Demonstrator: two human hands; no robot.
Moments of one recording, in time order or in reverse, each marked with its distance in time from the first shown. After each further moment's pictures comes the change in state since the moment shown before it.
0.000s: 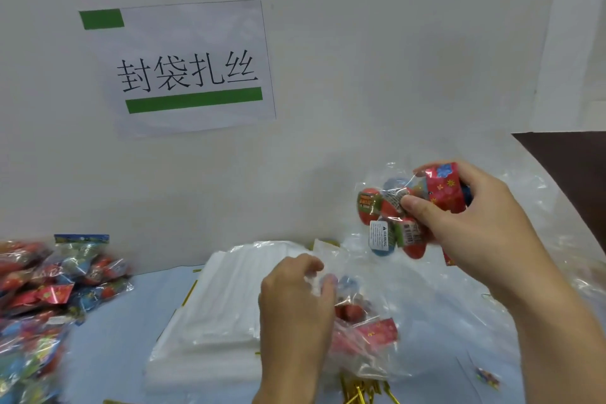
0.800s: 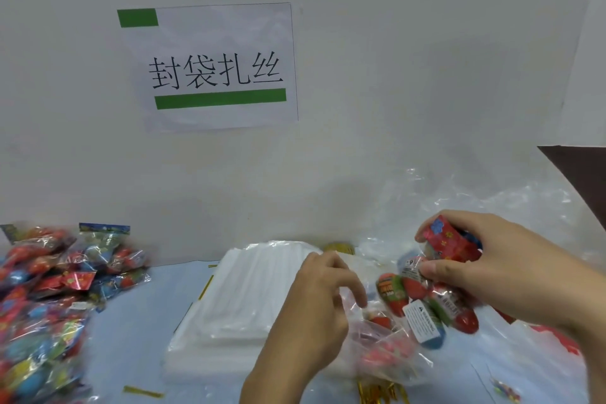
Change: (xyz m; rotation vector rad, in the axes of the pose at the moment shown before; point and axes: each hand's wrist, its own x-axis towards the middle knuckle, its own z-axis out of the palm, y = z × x) left_hand 0.012 -0.010 -0.020 0.066 -0.374 0.298; right_hand -0.013 -0.023 -0.010 -0.412 -0.434 0.159
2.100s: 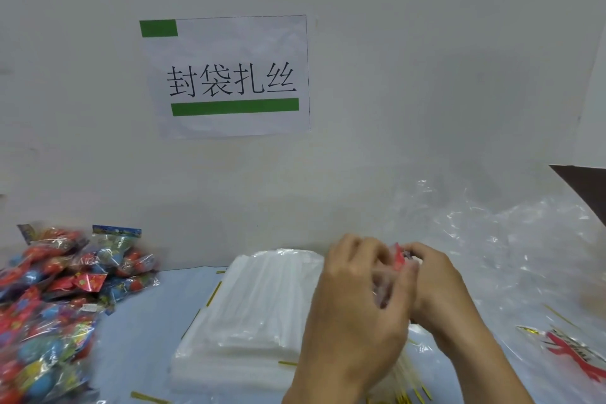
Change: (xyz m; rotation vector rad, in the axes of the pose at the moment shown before) left_hand 0.005 0.039 0.001 -0.270 0.332 0.107; right_hand 0.038 0.007 0.092 0.432 0.179 0.164
